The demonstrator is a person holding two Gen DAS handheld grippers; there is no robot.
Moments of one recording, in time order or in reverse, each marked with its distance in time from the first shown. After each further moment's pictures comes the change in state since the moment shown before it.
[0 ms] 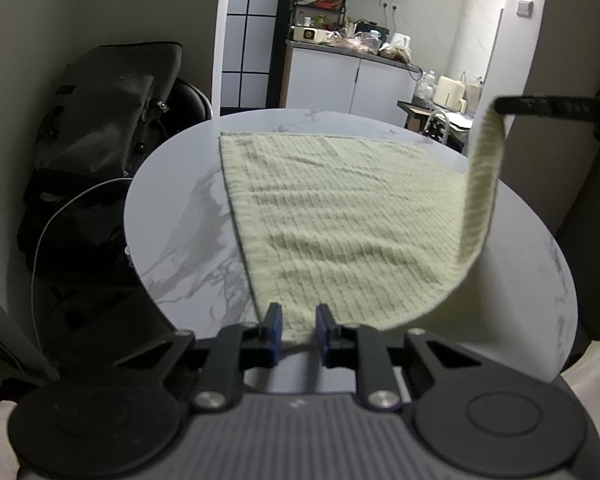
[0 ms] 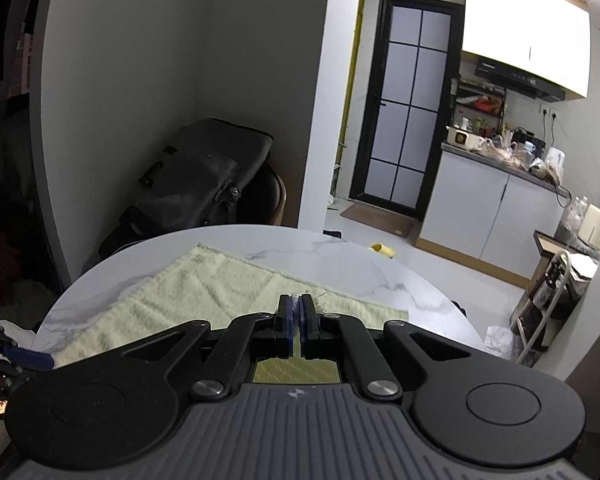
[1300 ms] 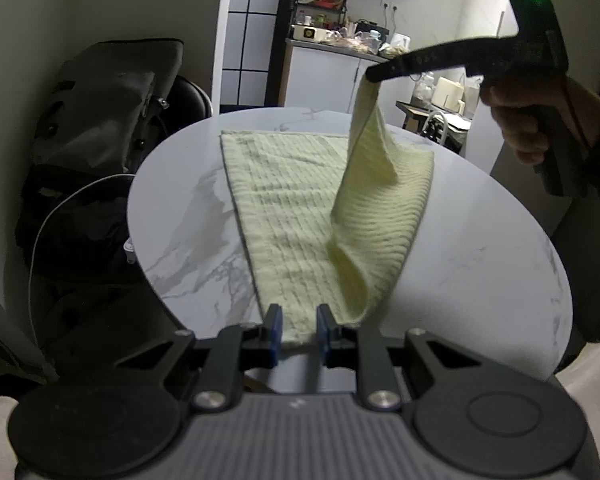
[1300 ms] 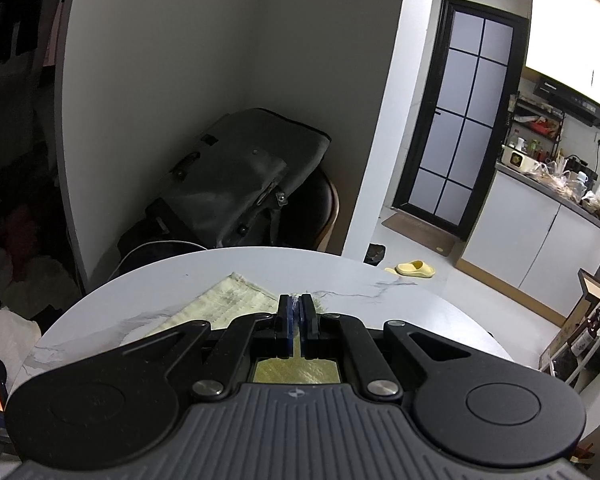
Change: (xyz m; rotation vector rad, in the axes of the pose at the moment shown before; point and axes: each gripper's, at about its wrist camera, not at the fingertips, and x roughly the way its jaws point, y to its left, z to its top) left arm -0.006 0.006 0.001 -0.021 -0.005 -0.001; right arm 0.105 0.049 0.050 -0.114 0.020 0.107
